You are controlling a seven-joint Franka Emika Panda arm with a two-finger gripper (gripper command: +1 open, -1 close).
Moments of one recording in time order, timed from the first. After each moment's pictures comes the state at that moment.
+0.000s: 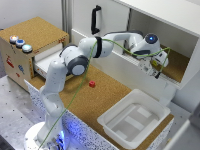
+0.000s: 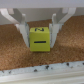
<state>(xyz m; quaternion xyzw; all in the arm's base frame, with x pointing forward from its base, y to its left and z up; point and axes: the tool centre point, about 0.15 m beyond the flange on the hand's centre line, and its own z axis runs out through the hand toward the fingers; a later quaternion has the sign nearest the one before) 0.668 -0.308 0.466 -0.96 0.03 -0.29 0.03</state>
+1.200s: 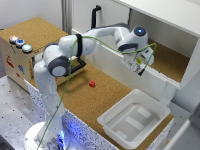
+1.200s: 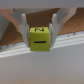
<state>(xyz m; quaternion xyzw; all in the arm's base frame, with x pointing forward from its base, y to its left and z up) 0.487 -0.202 0.510 -0.97 0.02 -0.22 0.07</state>
